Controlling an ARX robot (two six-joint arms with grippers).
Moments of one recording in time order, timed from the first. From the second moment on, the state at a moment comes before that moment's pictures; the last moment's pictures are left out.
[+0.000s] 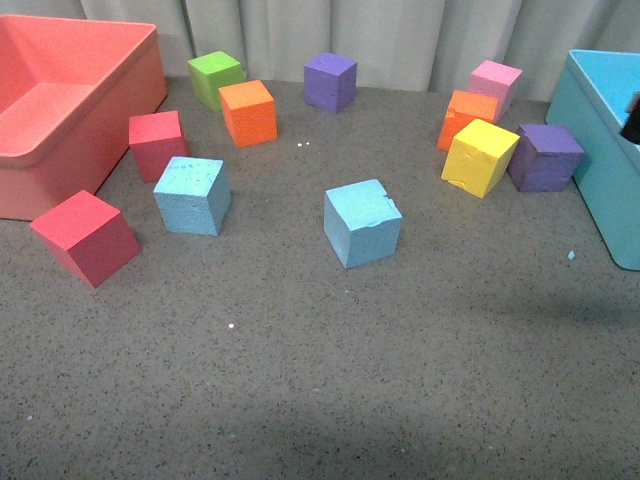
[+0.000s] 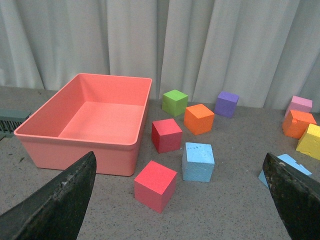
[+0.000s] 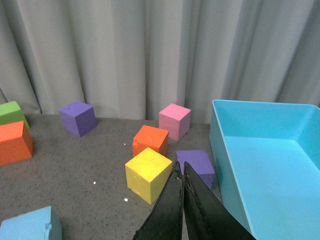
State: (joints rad) left arm 0.00 0.00 0.02 0.00 0.00 0.00; right arm 0.23 1.62 0.30 1.29 0.22 0.00
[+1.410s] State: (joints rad) left arm 0.00 0.00 0.02 0.00 0.00 0.00; right arm 0.00 0.46 0.00 0.45 0.00 0.00
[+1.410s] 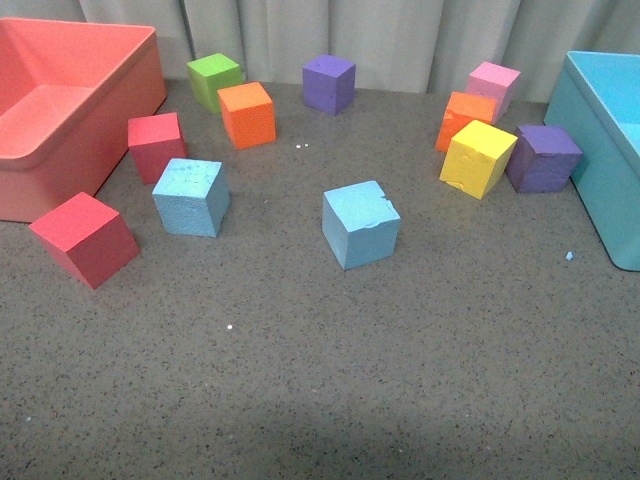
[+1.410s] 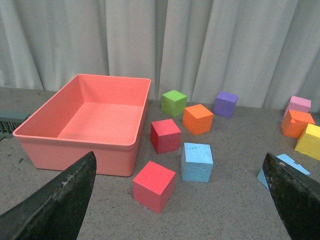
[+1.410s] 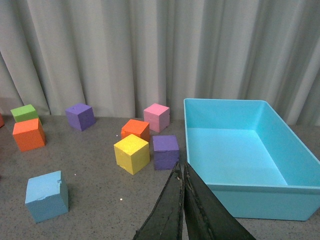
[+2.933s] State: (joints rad) left arm -0.12 0.62 0.13 0.20 -0.11 -0.10; right arm 0.00 0.00 0.00 0.00 0.00 0.00
